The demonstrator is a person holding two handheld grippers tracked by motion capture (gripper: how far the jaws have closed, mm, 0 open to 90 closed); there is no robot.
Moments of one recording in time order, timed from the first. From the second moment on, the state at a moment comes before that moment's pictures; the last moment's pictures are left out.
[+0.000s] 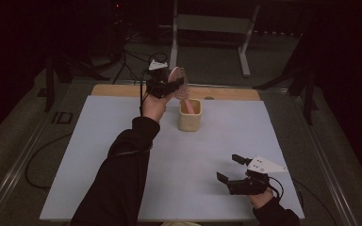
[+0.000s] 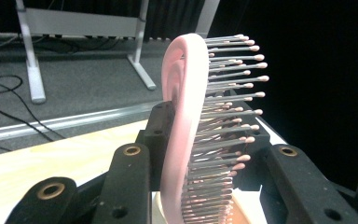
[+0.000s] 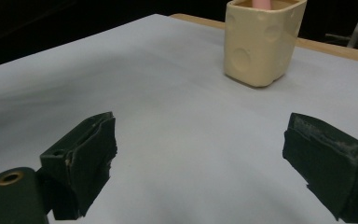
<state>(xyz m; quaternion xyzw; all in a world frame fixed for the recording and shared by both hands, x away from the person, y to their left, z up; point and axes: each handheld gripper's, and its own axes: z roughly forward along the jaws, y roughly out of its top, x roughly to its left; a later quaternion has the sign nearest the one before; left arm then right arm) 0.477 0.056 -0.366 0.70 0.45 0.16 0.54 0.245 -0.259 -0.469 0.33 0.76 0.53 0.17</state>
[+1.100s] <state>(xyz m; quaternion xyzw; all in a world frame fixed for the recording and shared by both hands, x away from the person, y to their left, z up) 0.486 0.044 -0.401 0.70 0.46 0.13 0.53 0.246 -0.259 -0.470 0.33 0.76 0.53 0.17</state>
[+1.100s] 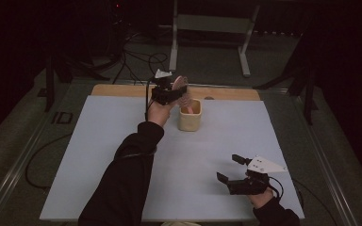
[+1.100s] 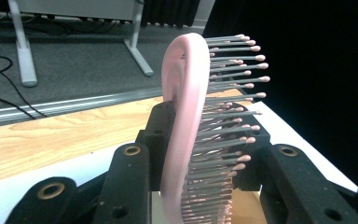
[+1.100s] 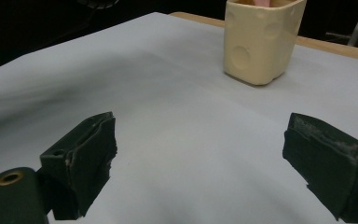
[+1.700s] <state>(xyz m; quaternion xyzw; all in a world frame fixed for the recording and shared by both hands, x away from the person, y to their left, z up) 0.490 0.056 -0.409 0.70 0.47 0.13 0.53 0.246 -0.259 -0.471 0.33 0.76 0.53 0.16</state>
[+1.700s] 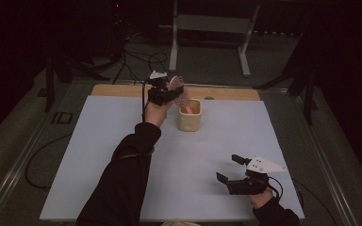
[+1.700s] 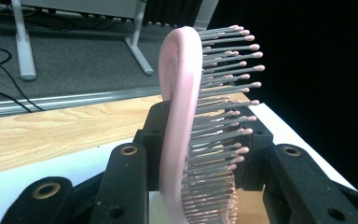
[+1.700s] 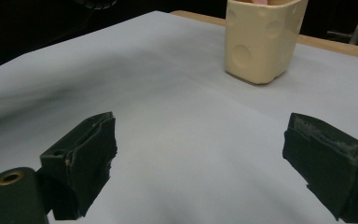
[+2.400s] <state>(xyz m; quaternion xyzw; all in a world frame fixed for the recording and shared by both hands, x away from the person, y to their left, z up) 0.486 0.051 -0.397 0.74 0.48 0.14 0.46 0.246 -0.259 -0.470 0.33 0.76 0.53 0.17</state>
